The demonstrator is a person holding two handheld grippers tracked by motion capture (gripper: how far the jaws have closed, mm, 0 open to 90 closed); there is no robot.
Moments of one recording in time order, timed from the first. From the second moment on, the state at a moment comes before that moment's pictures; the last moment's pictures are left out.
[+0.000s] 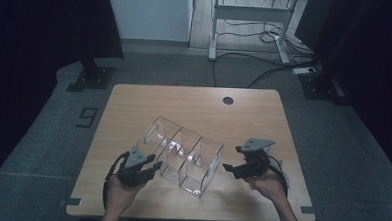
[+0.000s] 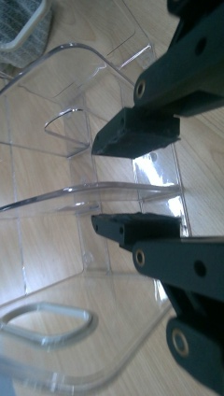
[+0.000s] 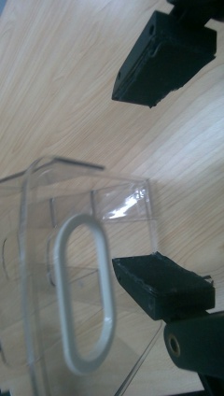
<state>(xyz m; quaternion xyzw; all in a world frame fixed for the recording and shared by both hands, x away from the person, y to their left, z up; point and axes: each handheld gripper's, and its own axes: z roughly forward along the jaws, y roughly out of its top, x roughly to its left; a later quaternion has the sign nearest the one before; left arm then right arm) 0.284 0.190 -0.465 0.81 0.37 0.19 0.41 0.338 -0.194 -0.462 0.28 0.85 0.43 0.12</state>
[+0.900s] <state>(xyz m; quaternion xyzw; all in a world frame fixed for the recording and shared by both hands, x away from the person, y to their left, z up) 0.313 0.186 -0.472 0.81 0.38 0.19 0.40 0.335 -0.178 -0.453 0.19 0.87 0.46 0.08</state>
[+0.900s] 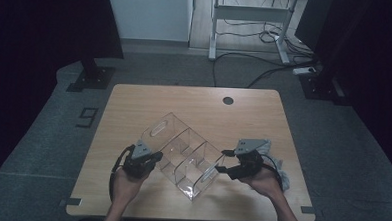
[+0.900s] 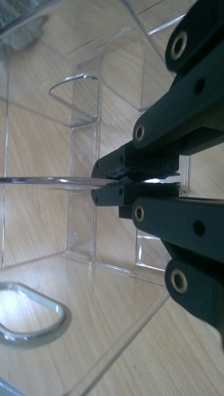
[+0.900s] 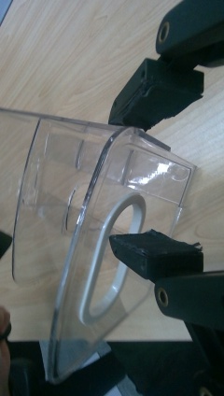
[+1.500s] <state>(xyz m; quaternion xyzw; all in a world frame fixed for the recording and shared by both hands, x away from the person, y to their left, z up) 0.344 0.174 -0.471 0.82 0.38 0.18 0.40 0.330 -0.181 -0.440 0.16 0.86 0.48 0.06</state>
